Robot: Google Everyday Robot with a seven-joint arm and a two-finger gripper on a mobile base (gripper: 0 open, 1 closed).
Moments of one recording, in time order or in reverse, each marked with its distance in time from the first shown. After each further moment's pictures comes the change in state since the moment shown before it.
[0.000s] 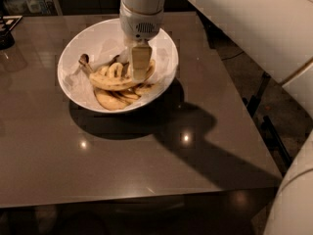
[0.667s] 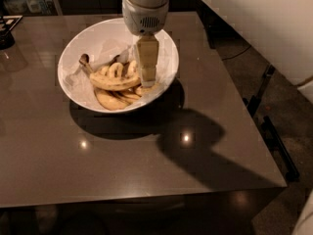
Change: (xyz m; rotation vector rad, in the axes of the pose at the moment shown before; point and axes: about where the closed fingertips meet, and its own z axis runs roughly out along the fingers) arm 0.012 0.006 -0.024 0.045 0.047 -0.013
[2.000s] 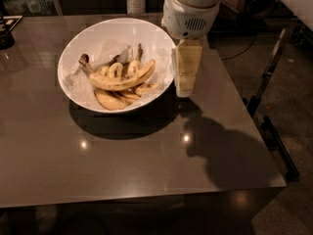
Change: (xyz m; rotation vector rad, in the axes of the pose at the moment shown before) arm 0.057 0.059 -0.043 0.001 0.026 0.100
